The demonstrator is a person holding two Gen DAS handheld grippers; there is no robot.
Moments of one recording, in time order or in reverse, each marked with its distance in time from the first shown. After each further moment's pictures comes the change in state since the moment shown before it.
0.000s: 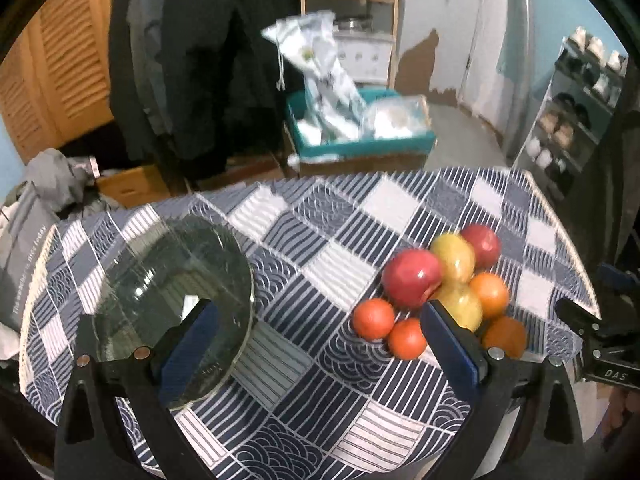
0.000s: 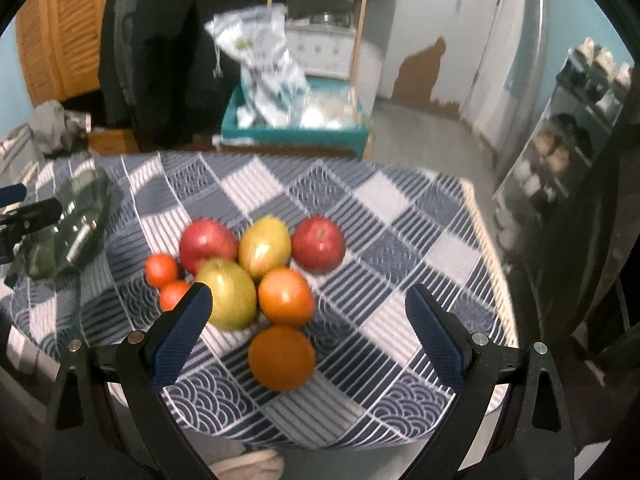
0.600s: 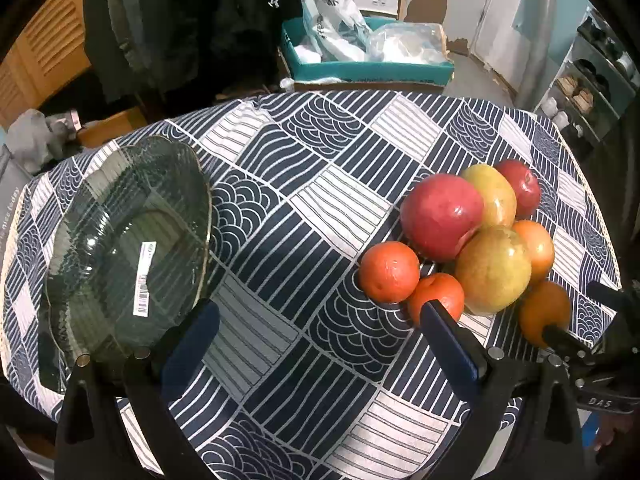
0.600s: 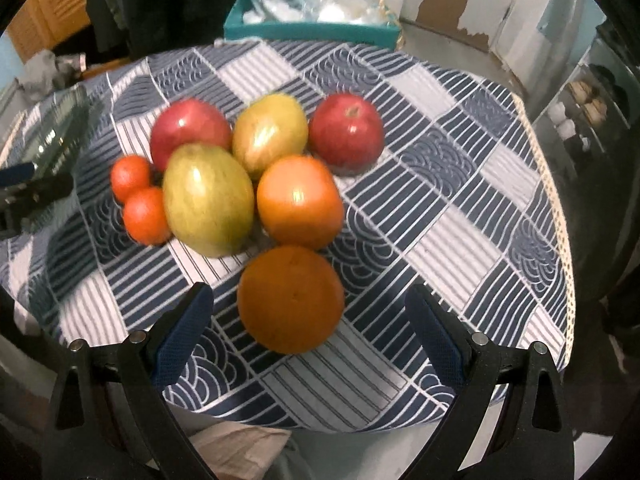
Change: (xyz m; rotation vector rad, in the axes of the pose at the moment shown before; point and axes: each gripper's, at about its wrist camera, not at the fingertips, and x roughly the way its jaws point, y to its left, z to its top) left arm 0.075 -0.004 -0.024 -0.010 0.191 -0.004; right arm 0.078 0.008 -0.041 -0.010 0.260 0.064
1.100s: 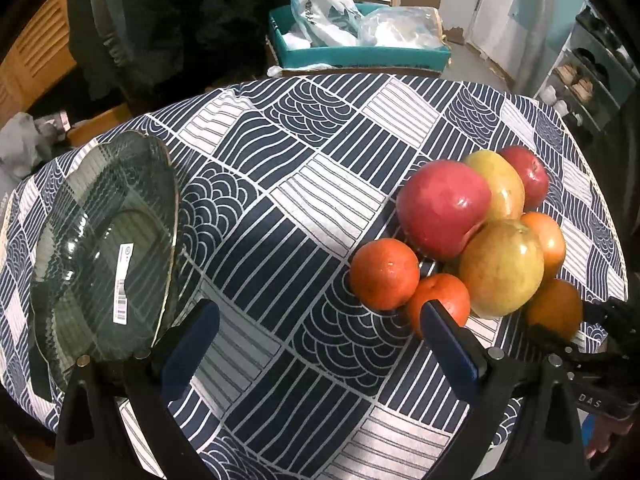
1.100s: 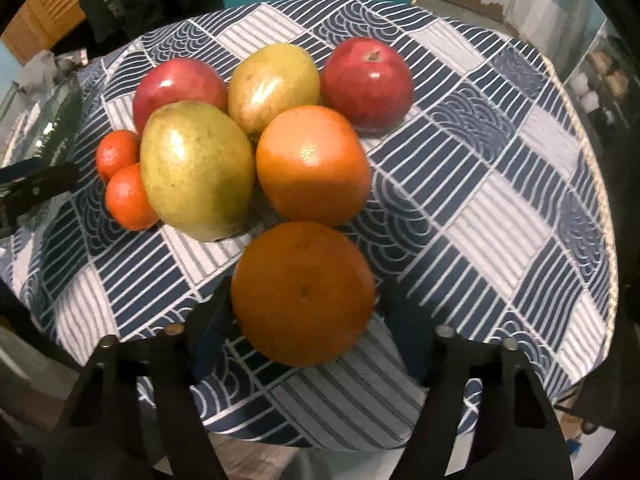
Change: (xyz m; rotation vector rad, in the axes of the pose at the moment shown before) left arm 0.022 -0.010 0.004 0.023 0.029 -0.010; right arm 0.031 -0.002 -0.006 0.046 0.070 0.109
